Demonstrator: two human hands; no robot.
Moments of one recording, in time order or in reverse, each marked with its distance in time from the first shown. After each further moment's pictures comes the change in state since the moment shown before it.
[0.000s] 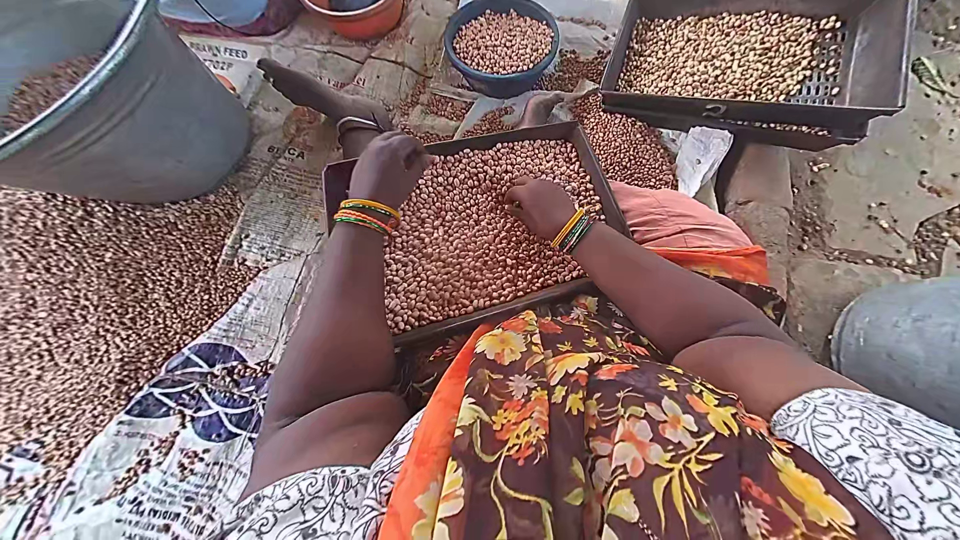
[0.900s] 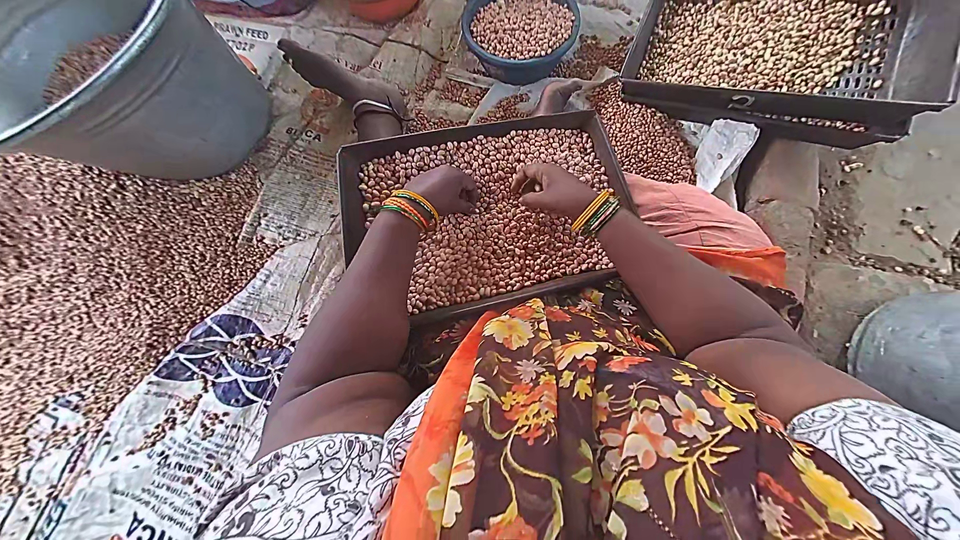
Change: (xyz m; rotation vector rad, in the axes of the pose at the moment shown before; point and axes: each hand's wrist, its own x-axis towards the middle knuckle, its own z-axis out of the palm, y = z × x) left_hand 0.002 0.027 0.036 0.056 -0.662 0.021; right_hand -0.007 0.007 -0.014 0.760 -0.079 0.014
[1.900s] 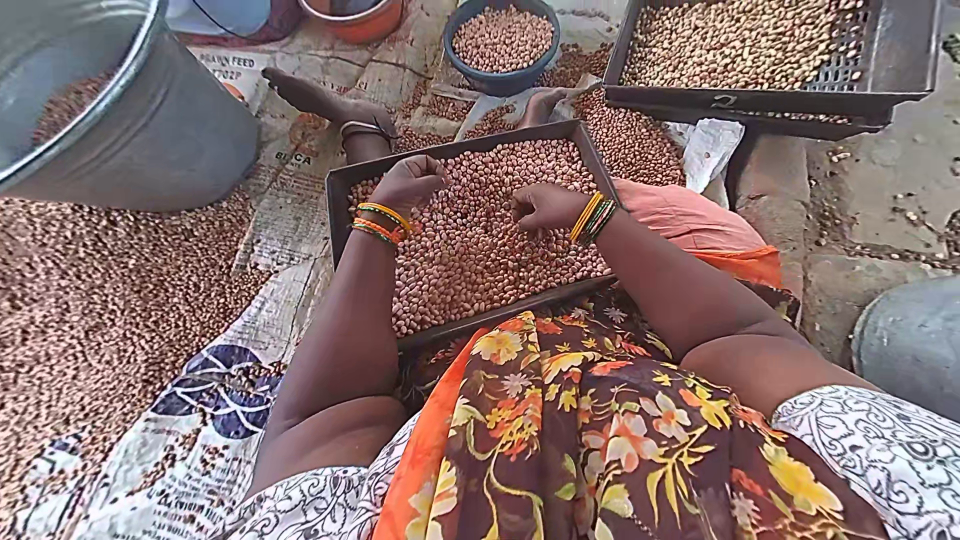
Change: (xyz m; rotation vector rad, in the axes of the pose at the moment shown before) left_hand -0.009 -0.024 -0.003 -1.027 0.421 -0.001; right_hand -0.008 -0.015 -0.010 -0.132 -0.245 0.135
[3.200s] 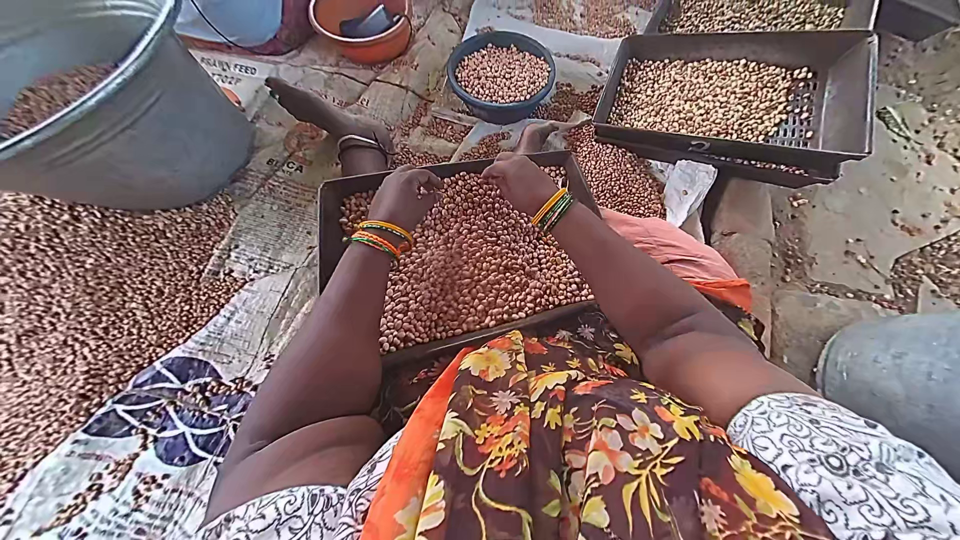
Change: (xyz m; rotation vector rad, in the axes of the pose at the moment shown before) left_hand 0.005 0.009 0.005 0.751 0.166 0.138; right_hand 0.060 -0.006 -0.033 -0.533 0.446 -0.295
